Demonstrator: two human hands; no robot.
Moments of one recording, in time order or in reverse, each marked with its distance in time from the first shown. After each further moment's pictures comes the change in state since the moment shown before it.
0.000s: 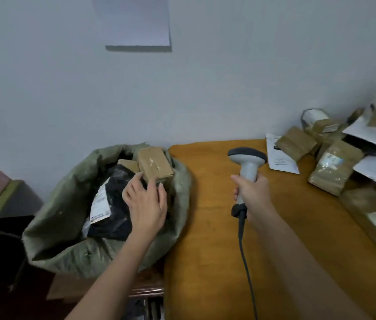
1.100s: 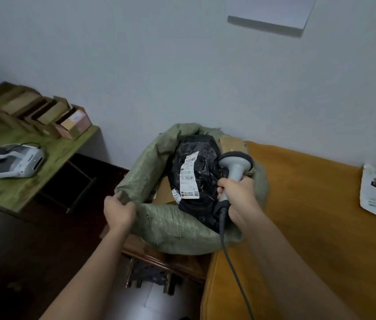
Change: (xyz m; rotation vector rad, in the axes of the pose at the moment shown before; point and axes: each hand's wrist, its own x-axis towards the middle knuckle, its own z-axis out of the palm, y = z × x) left_hand -0.046 -0.212 -0.054 -0.332 0.042 -1.086; right_hand -0.046 0.037 0.199 -0.114 -0.273 0.182
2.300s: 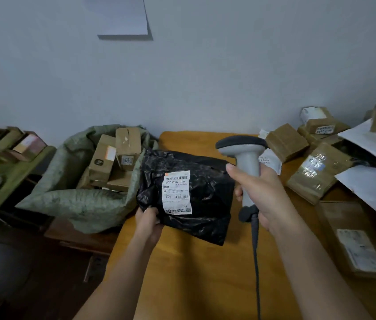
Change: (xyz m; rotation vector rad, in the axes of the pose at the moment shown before) left_hand -0.366 0.076 0.189 -0.810 -0.504 -0.339; right_hand -0.061 -0.047 -0.428 -0.048 -0.144 -0.266
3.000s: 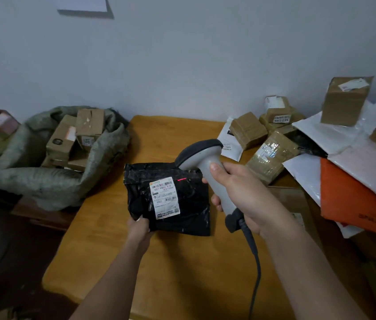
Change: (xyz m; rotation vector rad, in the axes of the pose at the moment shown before) left_hand -0.055 -0.125 0.043 0.176 0.053 -0.010; right_hand -0.031 -0.007 -0.116 -0.189 -0.295 0.074
